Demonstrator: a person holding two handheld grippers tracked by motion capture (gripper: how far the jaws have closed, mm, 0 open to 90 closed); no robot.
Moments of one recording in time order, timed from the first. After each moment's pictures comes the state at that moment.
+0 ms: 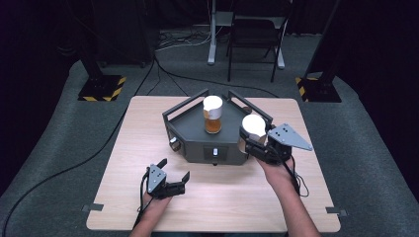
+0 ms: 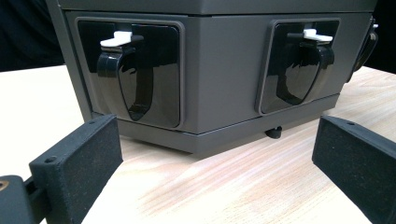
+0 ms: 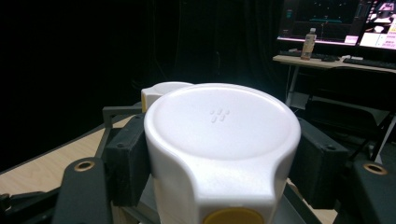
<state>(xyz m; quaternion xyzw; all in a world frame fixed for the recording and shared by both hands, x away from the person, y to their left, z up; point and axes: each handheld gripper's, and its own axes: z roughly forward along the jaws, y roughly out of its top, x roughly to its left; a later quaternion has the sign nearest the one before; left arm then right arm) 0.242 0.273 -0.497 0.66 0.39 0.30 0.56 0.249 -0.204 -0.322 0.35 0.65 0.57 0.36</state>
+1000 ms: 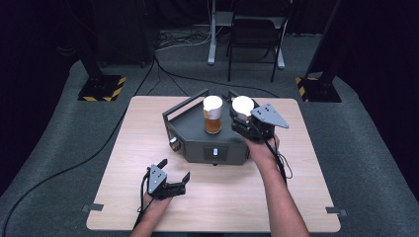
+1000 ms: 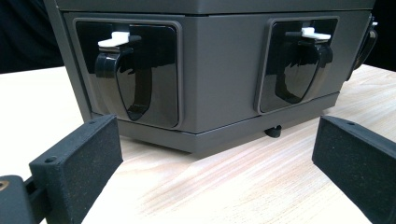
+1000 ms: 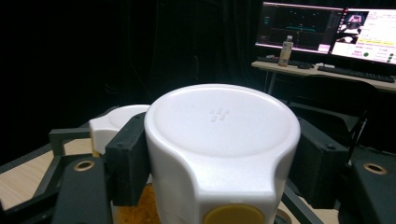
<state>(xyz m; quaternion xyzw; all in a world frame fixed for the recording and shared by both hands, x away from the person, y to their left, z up) 0.241 0.272 -0.497 0.67 0.39 0.31 0.56 0.300 -0.161 -0.323 0.37 0.63 0.55 0.40</state>
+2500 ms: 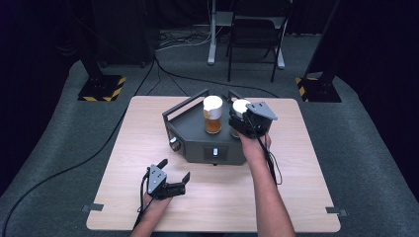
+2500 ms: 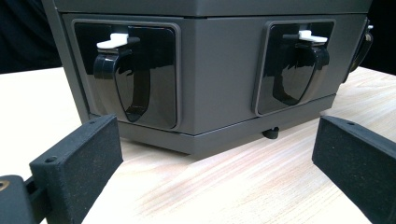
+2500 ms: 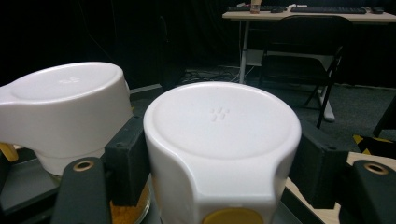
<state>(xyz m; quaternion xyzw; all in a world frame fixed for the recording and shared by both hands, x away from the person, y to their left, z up) 0.242 0.273 -0.498 0.66 0.39 0.30 0.56 0.329 -0.129 -0.326 0.48 0.62 0.50 0.38</state>
